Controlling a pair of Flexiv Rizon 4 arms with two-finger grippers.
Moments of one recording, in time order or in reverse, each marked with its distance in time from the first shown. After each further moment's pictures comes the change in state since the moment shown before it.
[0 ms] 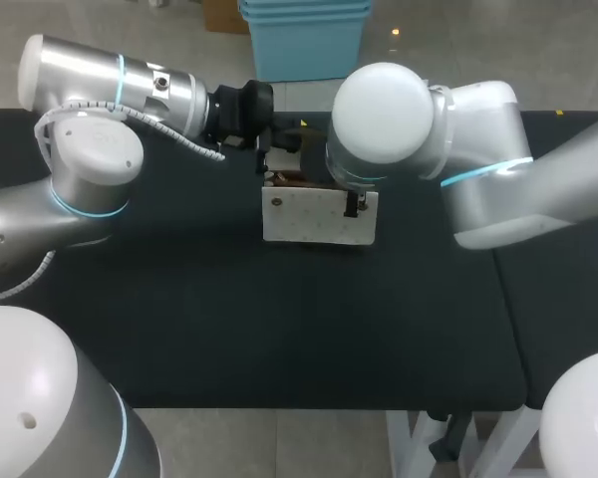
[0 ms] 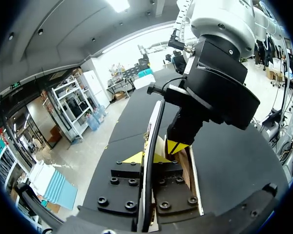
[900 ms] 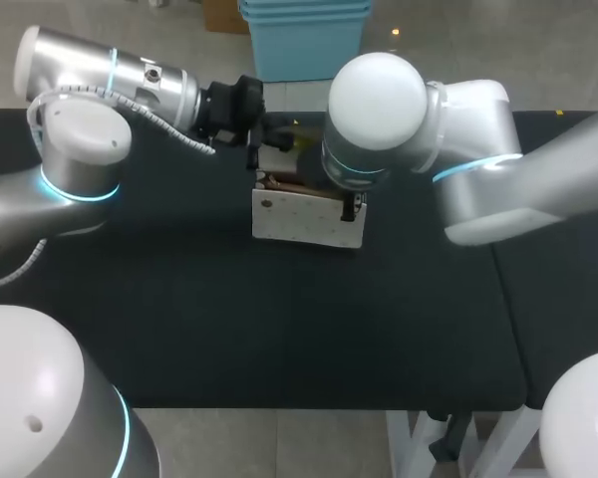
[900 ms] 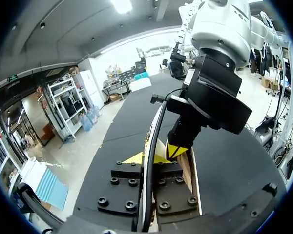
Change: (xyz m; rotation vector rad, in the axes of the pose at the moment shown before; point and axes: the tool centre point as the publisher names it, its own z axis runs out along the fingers) left arm -0.003 0.009 -0.005 0.045 0.065 -0.050; right arm 0.012 0.006 0.013 -0.004 0.064 -0.024
